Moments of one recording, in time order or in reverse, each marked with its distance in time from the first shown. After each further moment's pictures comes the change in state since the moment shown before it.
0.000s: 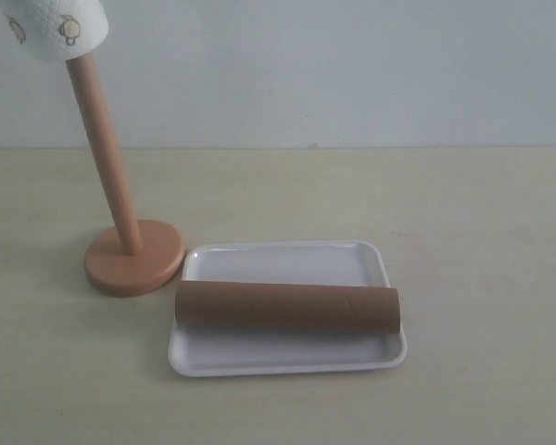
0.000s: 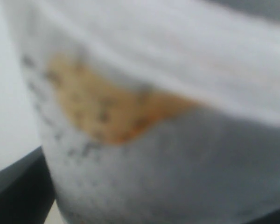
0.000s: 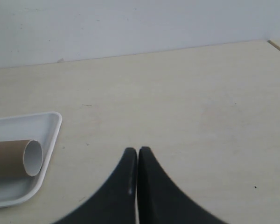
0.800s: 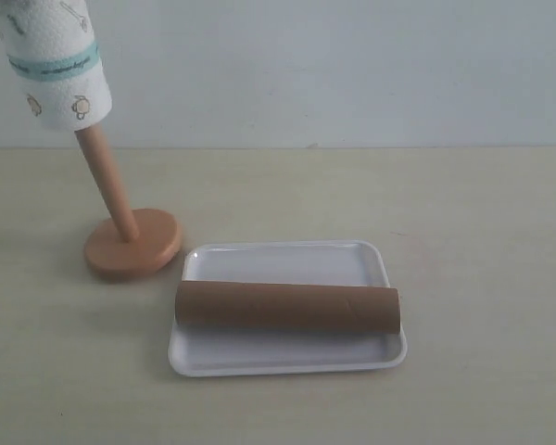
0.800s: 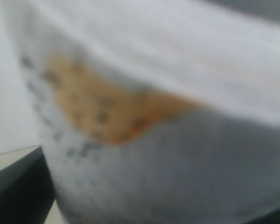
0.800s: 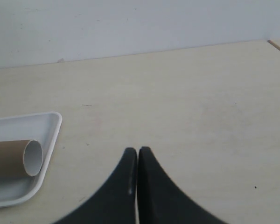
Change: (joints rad) left arm 0.000 0.069 0.190 -0.046 -0.178 0.142; right arm 0.000 0.000 0.000 0.000 0.000 0.000
